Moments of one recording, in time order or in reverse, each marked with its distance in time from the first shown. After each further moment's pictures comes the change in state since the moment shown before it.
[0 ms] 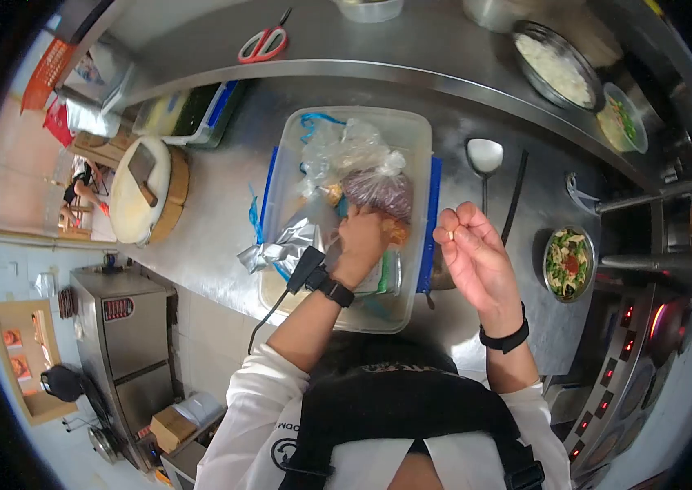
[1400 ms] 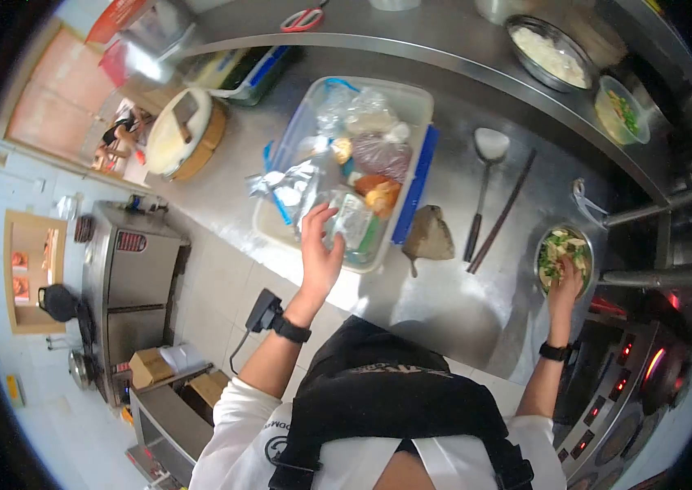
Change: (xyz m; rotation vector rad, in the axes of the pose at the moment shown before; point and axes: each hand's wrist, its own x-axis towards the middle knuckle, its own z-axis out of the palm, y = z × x) left_hand -0.153 0.043 -0.023 -0.516 0.486 -0.155; right_hand -0.171 -0.130 -0.271 -2.456 0.688 -0.677
